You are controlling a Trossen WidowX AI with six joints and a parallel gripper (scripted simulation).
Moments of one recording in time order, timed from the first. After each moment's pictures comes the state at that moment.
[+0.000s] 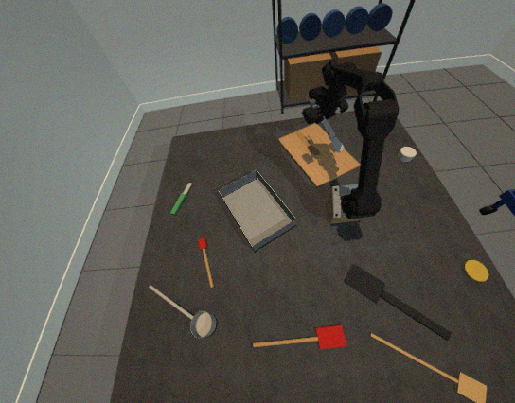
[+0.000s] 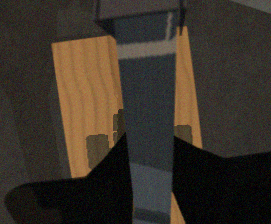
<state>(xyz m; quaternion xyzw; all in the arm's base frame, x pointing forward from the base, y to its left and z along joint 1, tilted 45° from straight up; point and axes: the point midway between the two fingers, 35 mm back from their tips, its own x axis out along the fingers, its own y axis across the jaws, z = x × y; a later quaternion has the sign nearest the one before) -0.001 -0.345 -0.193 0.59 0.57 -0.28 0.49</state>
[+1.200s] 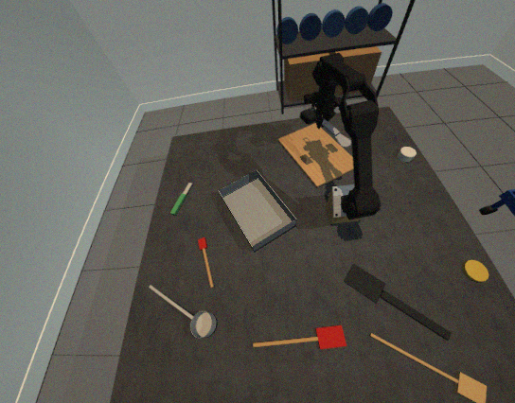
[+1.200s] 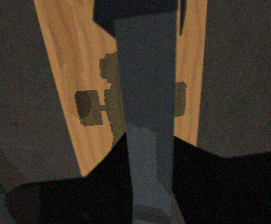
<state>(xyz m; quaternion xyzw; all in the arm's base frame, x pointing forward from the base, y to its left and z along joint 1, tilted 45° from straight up) 0.004 -0.329 -0.180 0.62 0.66 -0.17 0.39</state>
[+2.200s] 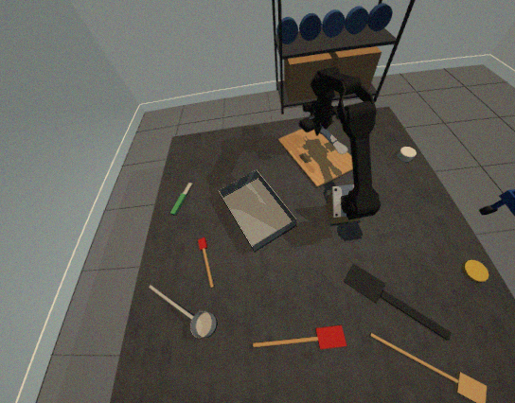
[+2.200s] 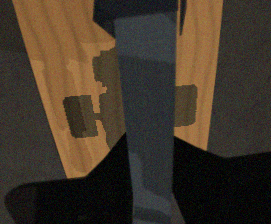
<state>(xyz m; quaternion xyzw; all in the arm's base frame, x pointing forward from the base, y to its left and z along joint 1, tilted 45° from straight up) 0.007 -0.305 -0.217 0.62 0.66 -0.17 0.40</state>
